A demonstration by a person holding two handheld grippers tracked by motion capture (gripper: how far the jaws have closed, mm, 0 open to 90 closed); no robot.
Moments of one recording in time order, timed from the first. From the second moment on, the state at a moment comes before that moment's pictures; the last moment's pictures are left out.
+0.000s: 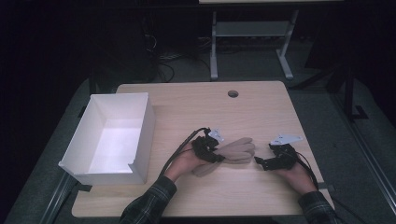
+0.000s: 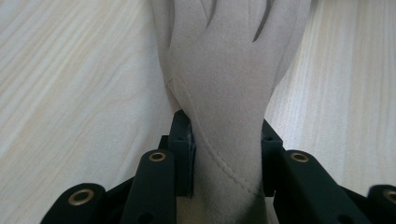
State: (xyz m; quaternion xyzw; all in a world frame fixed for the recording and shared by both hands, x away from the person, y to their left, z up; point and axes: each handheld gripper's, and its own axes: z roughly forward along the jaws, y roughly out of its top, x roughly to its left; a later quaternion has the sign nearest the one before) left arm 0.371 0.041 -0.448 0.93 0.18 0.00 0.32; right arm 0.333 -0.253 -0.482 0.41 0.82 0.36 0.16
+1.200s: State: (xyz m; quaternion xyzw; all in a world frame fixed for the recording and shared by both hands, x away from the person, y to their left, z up) left arm 0.374 0.097 -0.362 0.90 0.26 0.04 0.35; right arm 0.333 -0.253 -0.482 0.41 0.82 0.36 0.16
